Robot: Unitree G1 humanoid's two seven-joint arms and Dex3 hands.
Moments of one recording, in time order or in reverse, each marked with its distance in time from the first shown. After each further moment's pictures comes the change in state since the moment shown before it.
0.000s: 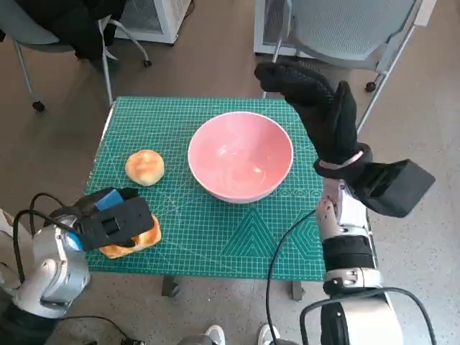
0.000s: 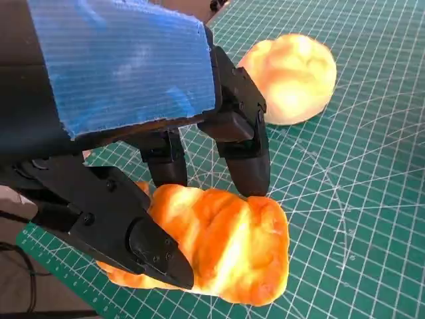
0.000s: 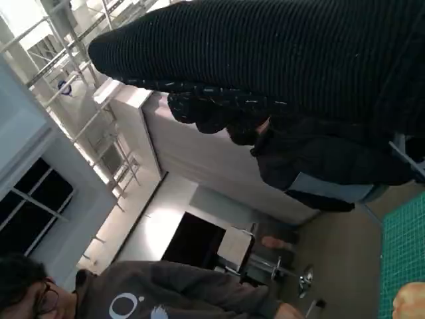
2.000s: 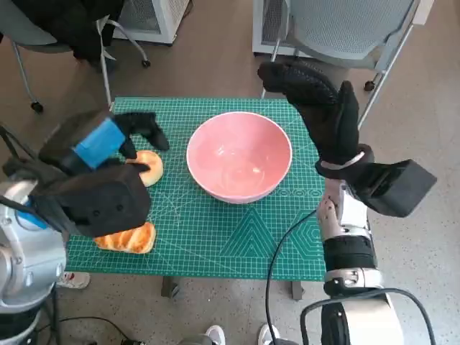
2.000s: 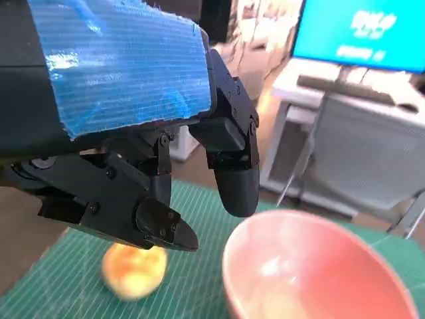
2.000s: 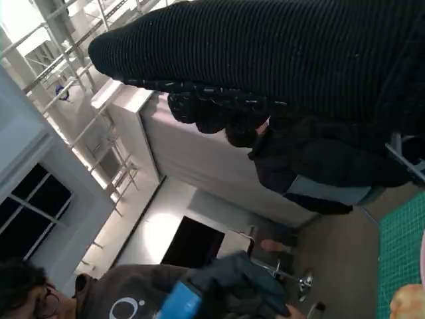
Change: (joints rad) left arm -0.329 -0.006 0.143 -0.344 0.001 -0.015 -0.115; right arm 0.004 -0.001 -0.004 -0.007 0.001 0.000 -0.001
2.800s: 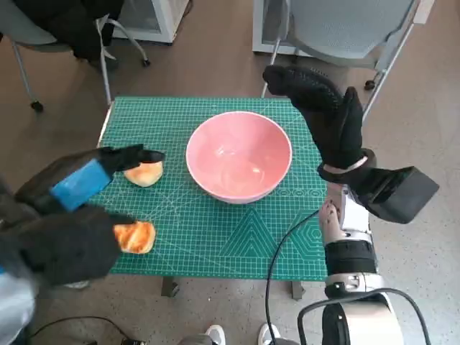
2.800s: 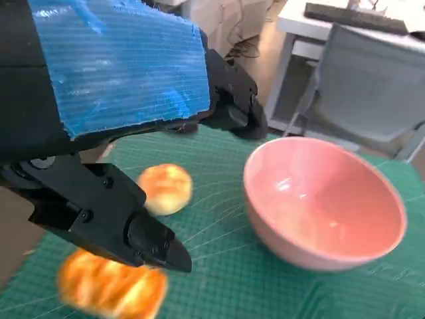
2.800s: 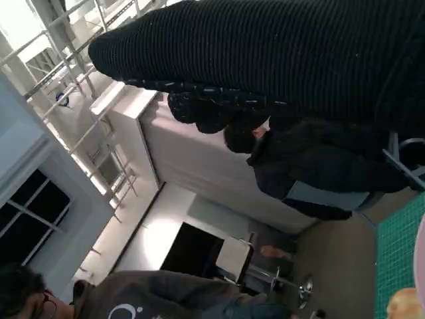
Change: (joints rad) left arm 0.283 0.135 0.168 -0.308 -0.118 0.146 -0.207; right arm 0.032 0.000 0.004 -0.028 -0.003 -0.001 -0.024
